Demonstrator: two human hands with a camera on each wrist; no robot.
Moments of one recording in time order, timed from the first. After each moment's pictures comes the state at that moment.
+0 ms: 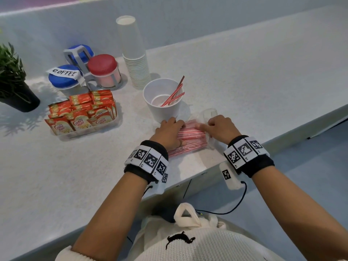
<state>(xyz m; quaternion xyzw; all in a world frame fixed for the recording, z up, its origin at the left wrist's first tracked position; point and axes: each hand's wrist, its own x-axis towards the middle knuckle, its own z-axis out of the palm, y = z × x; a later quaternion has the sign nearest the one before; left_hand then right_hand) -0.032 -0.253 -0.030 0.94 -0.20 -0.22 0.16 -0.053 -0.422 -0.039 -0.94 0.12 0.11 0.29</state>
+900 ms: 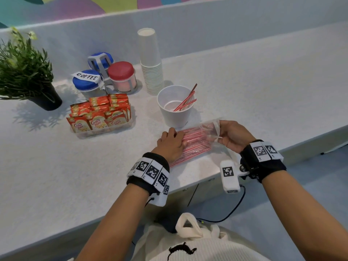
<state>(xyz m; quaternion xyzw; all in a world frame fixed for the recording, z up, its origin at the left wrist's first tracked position) -0.052 -0.229 -0.036 0.95 -0.17 -0.23 0.13 -0.049 -0.428 -0.040 -0.59 0.15 0.17 0.77</state>
